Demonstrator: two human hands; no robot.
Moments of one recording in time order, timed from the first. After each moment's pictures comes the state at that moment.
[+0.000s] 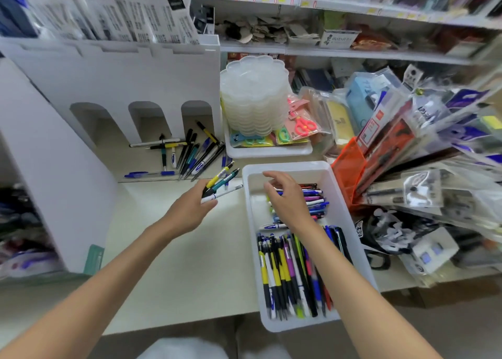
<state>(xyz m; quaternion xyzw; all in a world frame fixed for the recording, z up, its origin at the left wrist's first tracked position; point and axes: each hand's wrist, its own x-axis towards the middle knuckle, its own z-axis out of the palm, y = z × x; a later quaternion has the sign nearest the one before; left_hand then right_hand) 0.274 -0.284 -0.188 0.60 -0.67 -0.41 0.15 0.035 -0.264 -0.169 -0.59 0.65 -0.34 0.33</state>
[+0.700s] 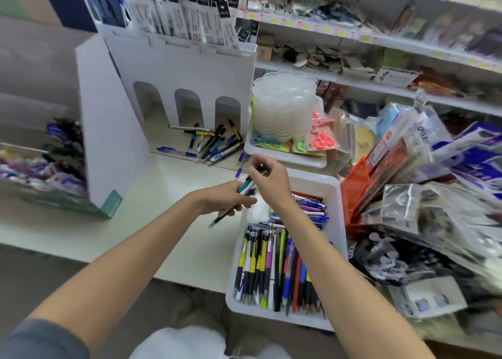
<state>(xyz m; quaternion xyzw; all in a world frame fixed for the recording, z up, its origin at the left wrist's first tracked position) 0.194 -0.255 -0.153 0.56 -0.56 -0.59 0.13 0.051 -0.274 -0.141 -0.63 0.53 -0.38 0.41</state>
